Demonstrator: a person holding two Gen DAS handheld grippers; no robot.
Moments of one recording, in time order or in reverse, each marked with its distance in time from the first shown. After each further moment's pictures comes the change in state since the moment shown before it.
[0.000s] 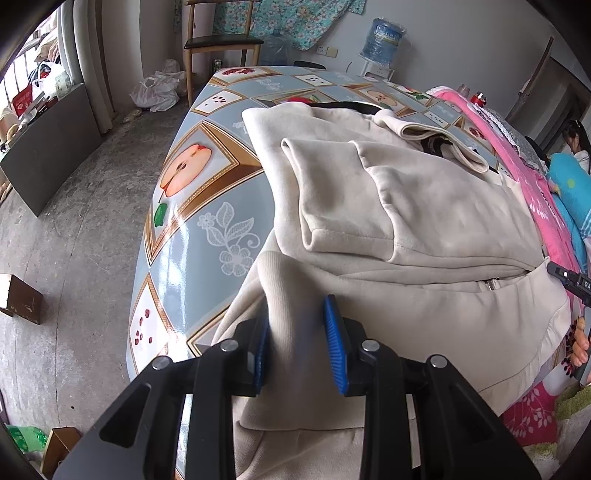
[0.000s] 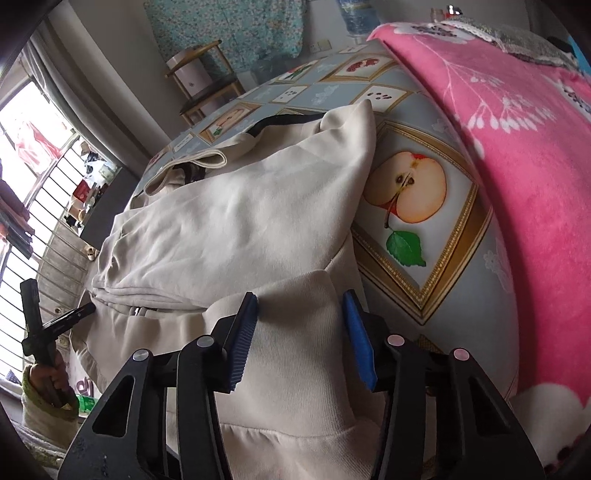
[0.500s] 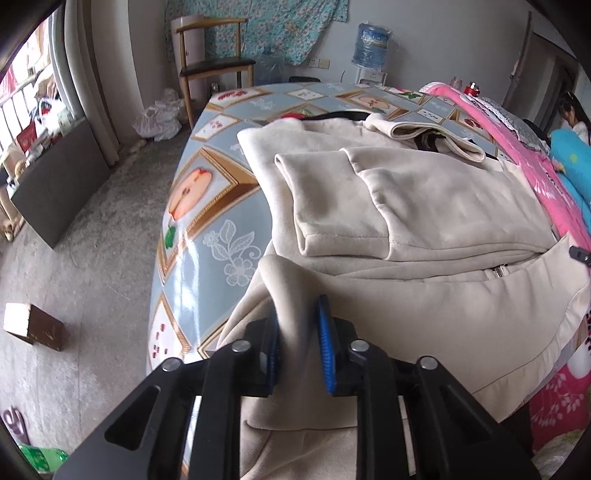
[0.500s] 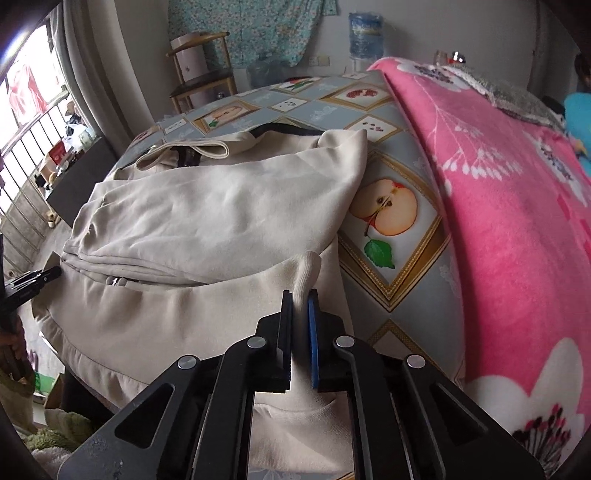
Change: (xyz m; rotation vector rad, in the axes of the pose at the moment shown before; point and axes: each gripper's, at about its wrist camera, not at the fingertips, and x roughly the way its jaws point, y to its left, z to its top) left arm -0.012 -0.016 -0.008 0.112 -0.088 0.089; right arm -0.029 0.037 -0.016 -0.160 -0.063 -0.230
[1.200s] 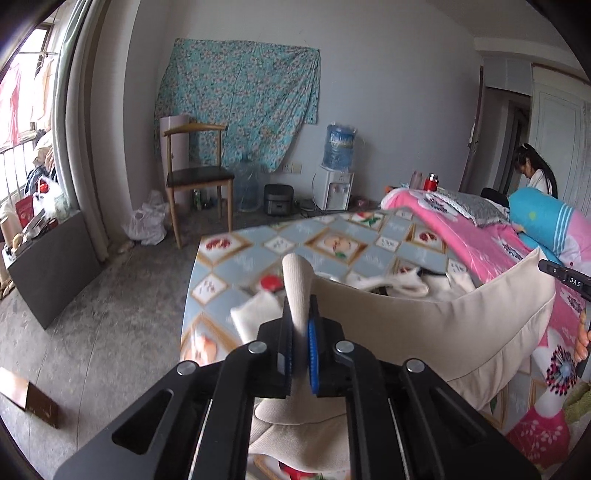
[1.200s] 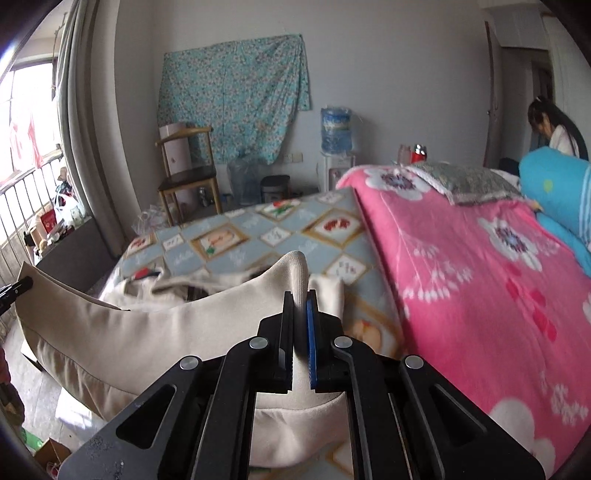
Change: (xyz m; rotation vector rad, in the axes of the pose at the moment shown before) left arm -0.107 0.001 0.101 0.042 -0.397 -0.100; right arm -0.084 0.012 0.082 0.048 -0.374 -0.074
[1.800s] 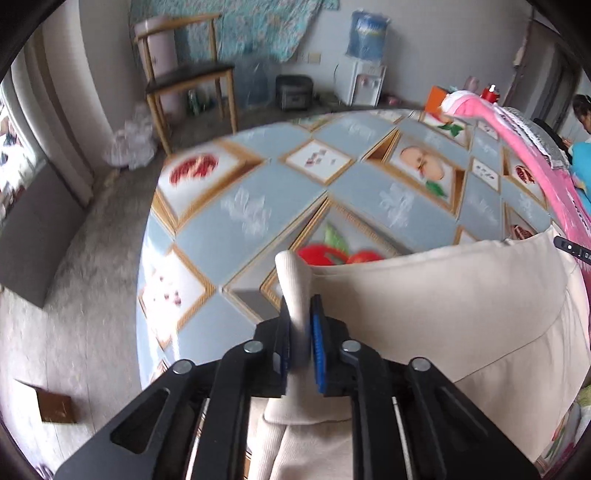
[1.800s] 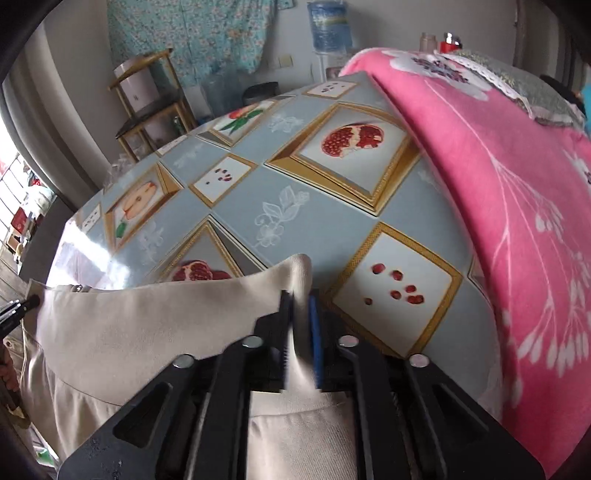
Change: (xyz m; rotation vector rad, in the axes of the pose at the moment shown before) left arm 0.265 0.045 0.022 -0.008 0.473 0.062; right arm 0.274 -0.037 0.012 0.107 0.396 0.015
